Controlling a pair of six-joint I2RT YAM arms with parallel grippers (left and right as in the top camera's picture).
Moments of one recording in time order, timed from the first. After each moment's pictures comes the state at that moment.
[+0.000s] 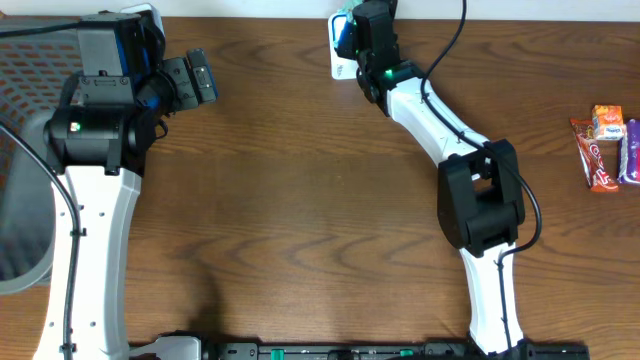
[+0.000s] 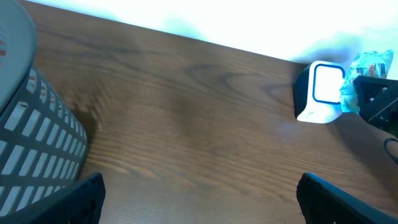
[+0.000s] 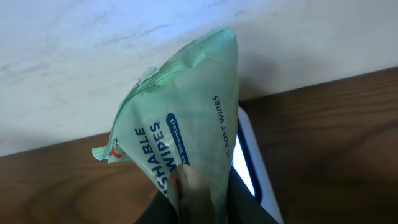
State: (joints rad) left arm -0.02 1.44 1.62 -0.90 -0.01 -0.23; right arm 0.39 2.33 1.91 -0.07 0.23 0.49
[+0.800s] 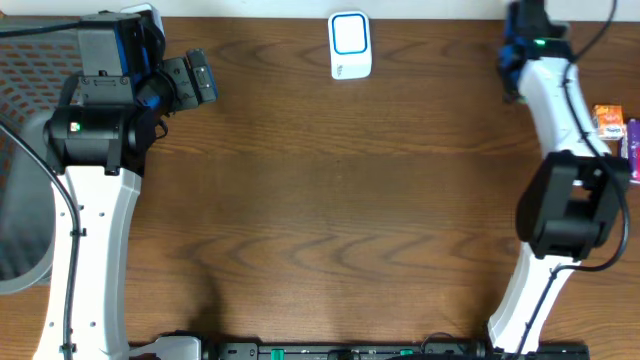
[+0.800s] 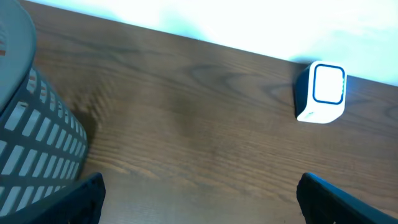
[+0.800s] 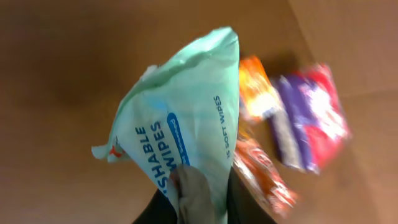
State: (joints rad) left arm -0.02 1.44 1.62 -0.90 -0.01 -0.23; right arm -0.10 2.19 1.91 -0.89 0.70 0.18
